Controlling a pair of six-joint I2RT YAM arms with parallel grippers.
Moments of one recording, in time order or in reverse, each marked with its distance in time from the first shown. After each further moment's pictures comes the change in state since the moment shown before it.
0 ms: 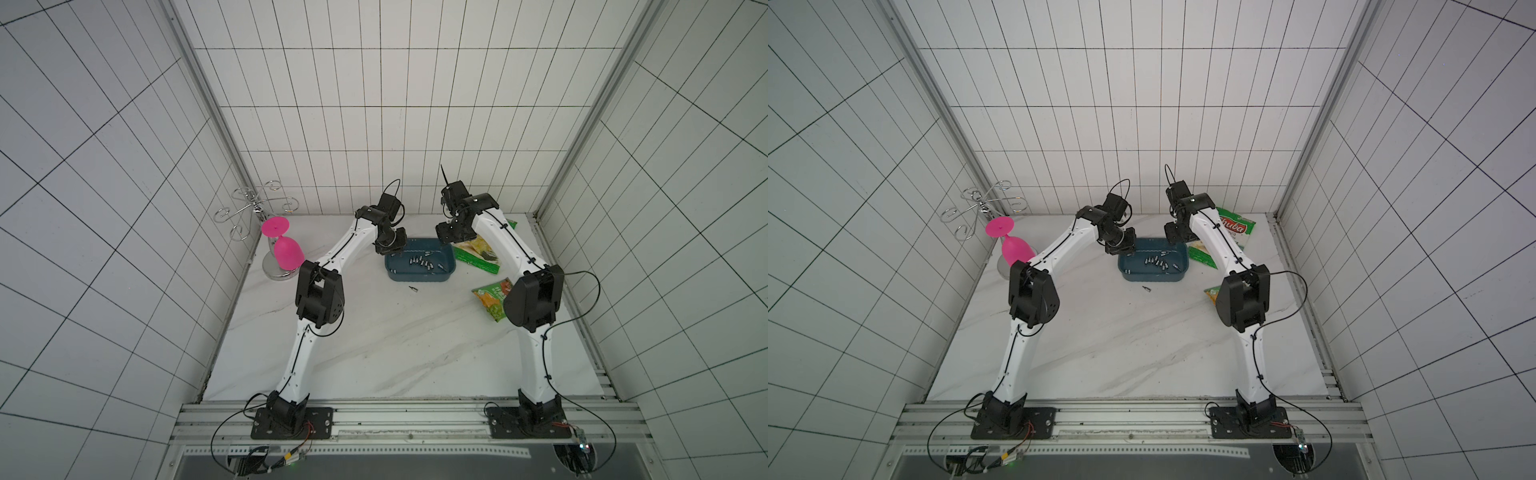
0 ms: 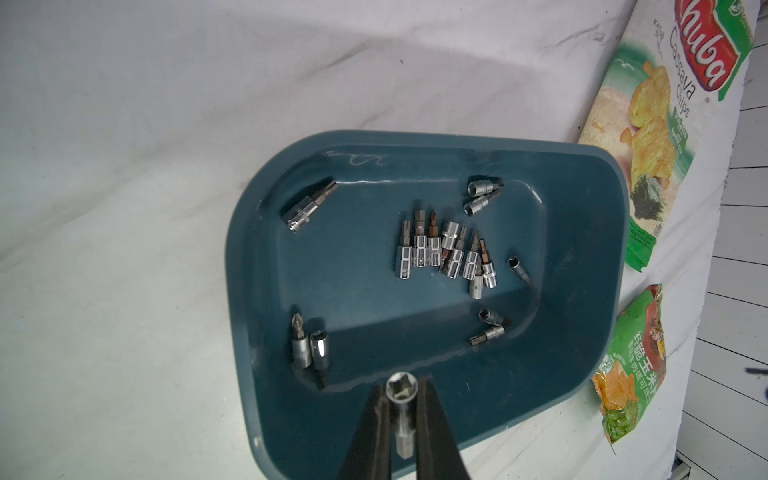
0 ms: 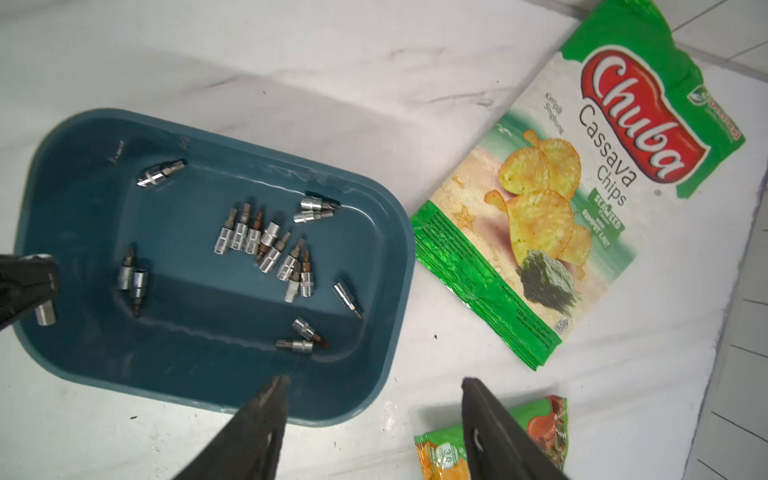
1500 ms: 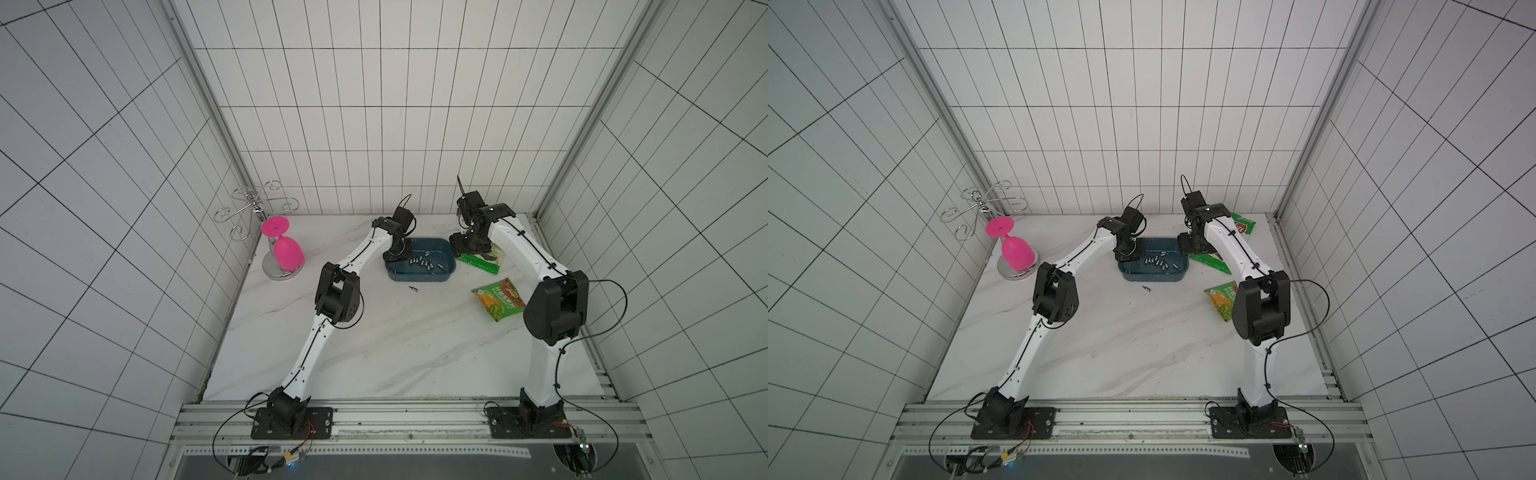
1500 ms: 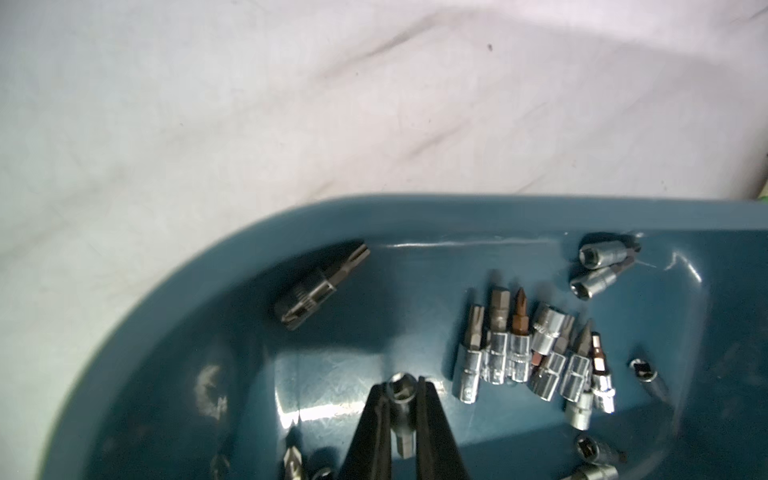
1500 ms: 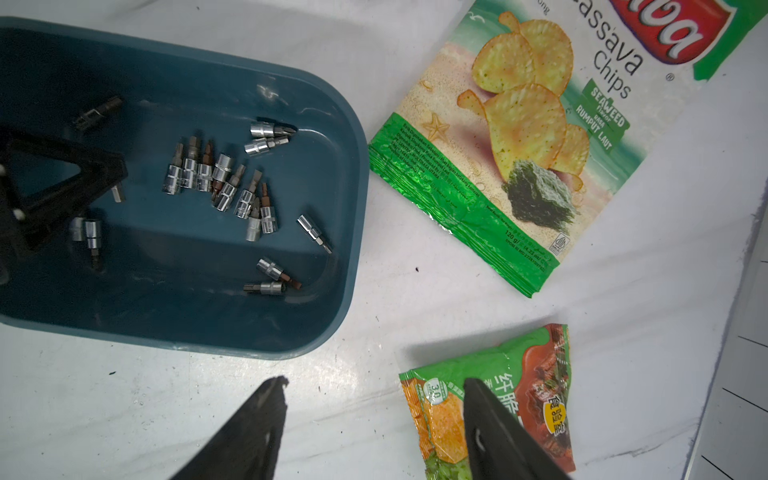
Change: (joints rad) left arm -0.048 0.243 0.197 -0.023 -0.183 -0.033; right arm -0.047 -0.185 -0.311 0.084 -0.047 0.042
